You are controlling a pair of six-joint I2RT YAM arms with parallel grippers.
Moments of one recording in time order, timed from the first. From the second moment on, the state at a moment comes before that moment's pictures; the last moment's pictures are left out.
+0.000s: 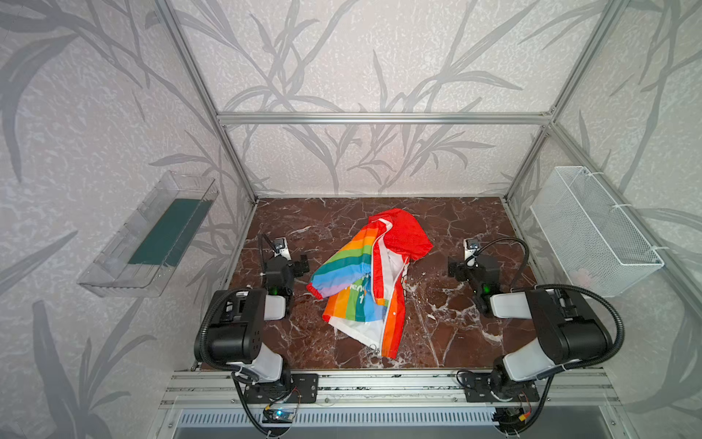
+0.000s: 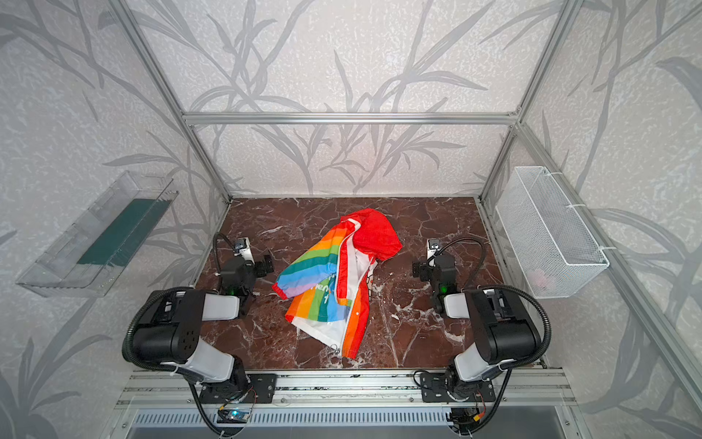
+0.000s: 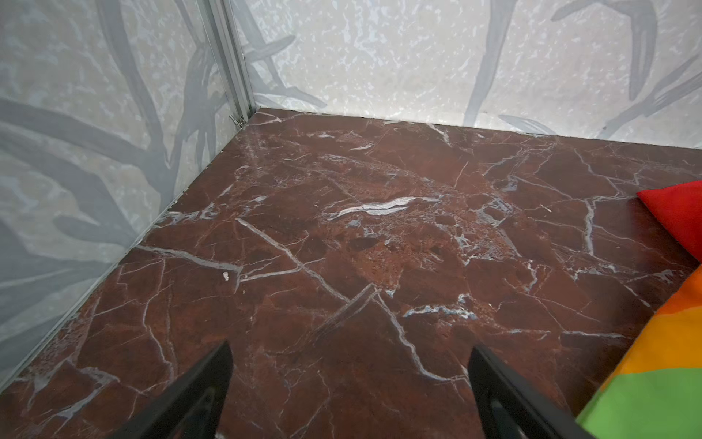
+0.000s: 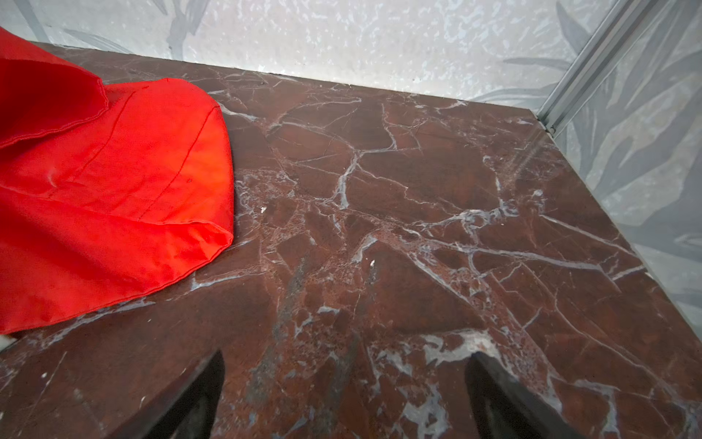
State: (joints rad) left arm 0.05 1.56 0.37 0.86 -0.13 -0.05; right arm 0.11 1.57 0.39 0.76 0.10 -0.06
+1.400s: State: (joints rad) left arm -0.31 1.04 0.62 -0.34 0.03 -0.68; right arm 0.75 1.44 1.05 -0.67 -0.03 0.52
